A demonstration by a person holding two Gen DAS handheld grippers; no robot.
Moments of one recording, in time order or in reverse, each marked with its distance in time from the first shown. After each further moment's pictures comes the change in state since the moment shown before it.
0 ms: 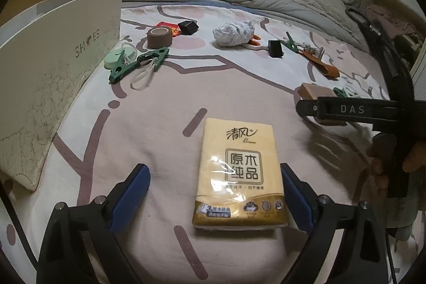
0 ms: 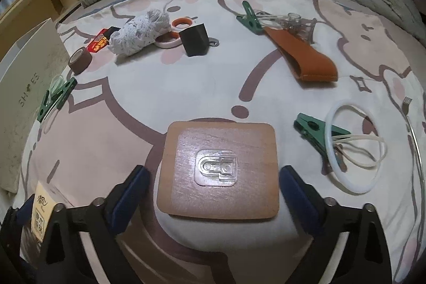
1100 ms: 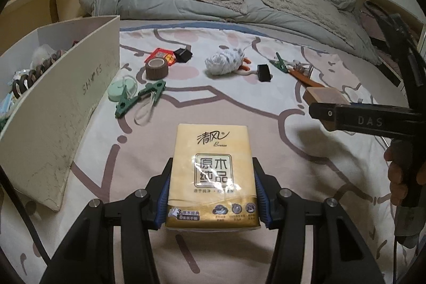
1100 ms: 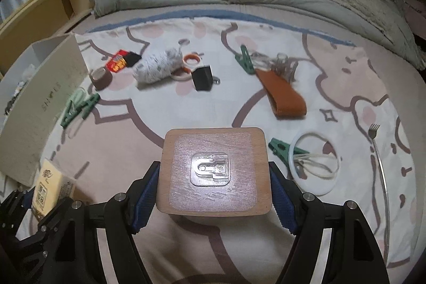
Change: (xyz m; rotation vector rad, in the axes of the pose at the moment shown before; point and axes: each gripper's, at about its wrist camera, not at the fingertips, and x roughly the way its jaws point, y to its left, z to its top) left arm -0.036 -0.009 0.030 0.027 -0.052 -0.008; right arm -0.064 0.011 0.011 -0.048 -0.091 -0.024
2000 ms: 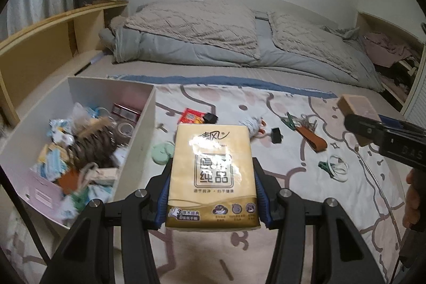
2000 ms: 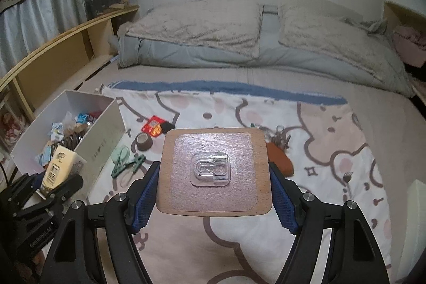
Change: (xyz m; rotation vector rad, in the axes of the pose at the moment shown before) left arm -0.084 0.039 0.078 -0.015 -0.143 0.060; right arm -0.114 0.036 0.040 -0.005 -0.253 0.018
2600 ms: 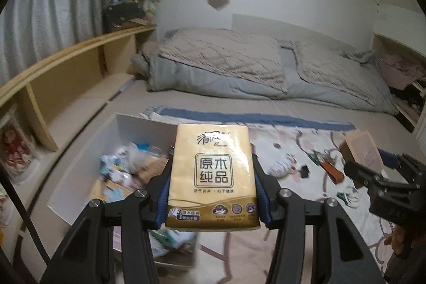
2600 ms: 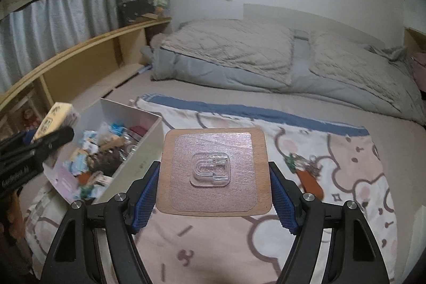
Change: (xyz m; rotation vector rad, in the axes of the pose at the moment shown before) left arm -0.066 0.077 0.062 -0.030 -0.108 0.107; right arm -0.022 0.074 0.026 -0.086 -0.081 0.117
